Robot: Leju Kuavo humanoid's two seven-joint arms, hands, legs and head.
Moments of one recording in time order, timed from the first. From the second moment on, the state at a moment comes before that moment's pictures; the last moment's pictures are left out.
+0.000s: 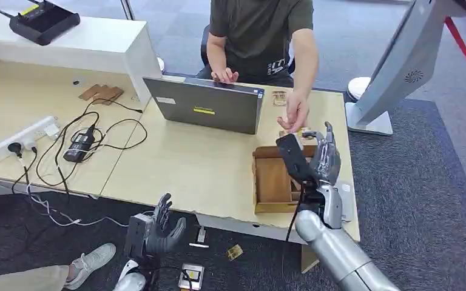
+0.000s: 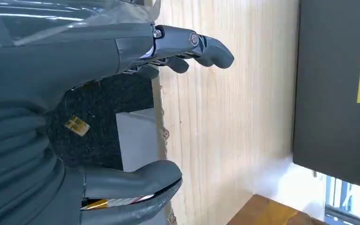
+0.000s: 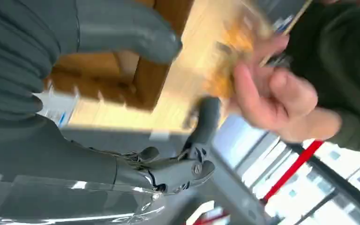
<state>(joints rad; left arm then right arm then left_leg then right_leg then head) -0.10 0.04 -0.50 -1.11 0.41 0.36 -0.57 -0.56 -0.04 0.76 -1.07 0.49 -0.67 0.33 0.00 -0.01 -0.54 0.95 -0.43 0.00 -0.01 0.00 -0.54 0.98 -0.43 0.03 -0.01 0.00</state>
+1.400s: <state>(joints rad) -0.03 0.07 0.15 -0.44 0.36 0.05 0.45 -0.08 0.09 -0.66 -0.25 0.30 -0.18 0.05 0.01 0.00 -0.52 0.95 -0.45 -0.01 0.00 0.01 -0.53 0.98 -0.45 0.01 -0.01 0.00</state>
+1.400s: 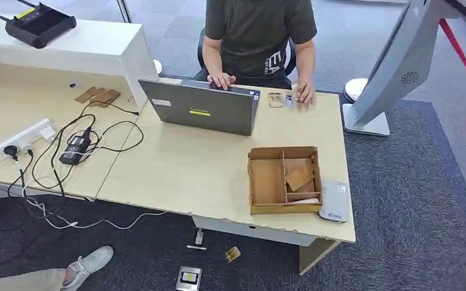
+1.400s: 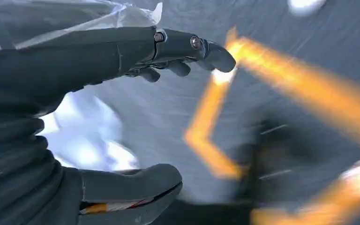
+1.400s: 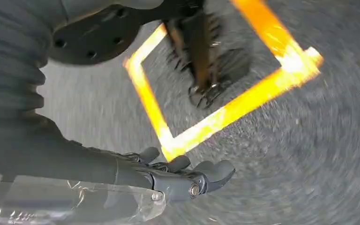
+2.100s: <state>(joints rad) -0.25 -0.06 -0.36 -0.43 0.13 0.61 0.32 -0.12 0.13 -0.26 -0.21 0.44 -0.16 0.24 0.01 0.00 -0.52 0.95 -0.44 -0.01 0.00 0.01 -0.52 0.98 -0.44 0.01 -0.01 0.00</state>
